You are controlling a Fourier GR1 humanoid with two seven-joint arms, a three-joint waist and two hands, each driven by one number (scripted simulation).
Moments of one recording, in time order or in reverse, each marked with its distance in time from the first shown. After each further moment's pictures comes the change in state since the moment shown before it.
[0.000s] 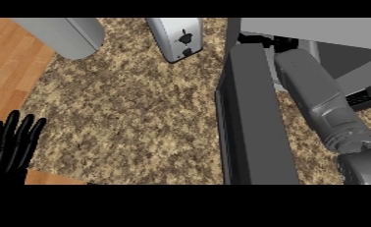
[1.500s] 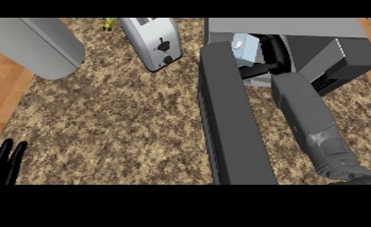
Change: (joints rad) left arm 0.160 -0.044 0.042 -0.019 0.066 -0.006 -0.061; right arm 0.247 0.066 0.020 -0.293 -0.119 0.600 0.016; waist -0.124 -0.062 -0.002
